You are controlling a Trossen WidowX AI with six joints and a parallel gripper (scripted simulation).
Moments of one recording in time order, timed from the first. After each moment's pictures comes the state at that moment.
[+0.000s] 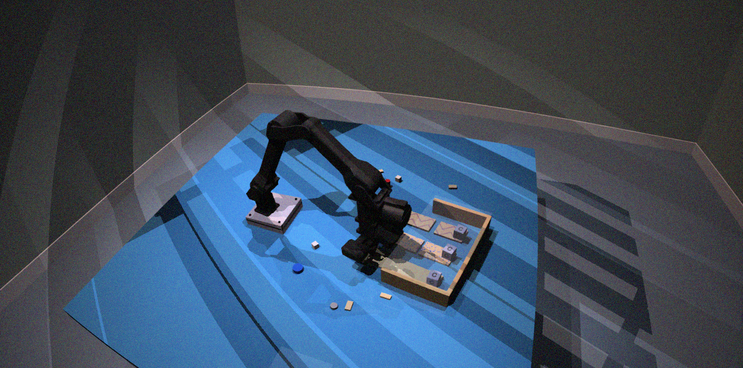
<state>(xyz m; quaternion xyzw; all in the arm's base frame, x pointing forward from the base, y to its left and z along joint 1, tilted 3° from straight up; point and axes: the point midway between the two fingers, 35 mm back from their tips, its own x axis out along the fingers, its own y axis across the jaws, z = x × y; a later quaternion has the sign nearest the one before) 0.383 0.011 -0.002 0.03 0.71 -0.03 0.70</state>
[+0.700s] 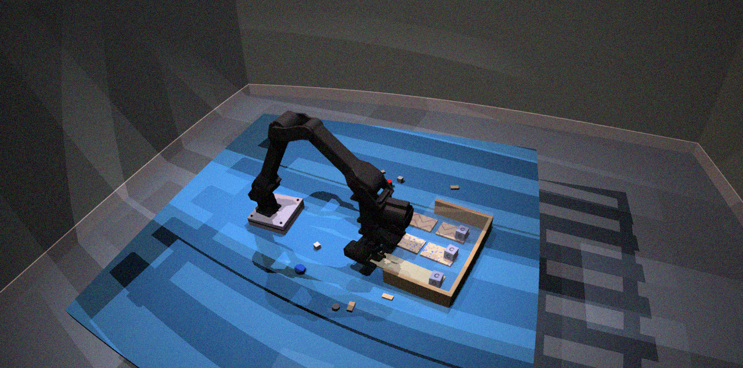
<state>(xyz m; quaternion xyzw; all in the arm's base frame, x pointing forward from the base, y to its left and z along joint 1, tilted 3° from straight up) 0.384 0.011 -0.003 0.03 0.71 -0.03 0.70</state>
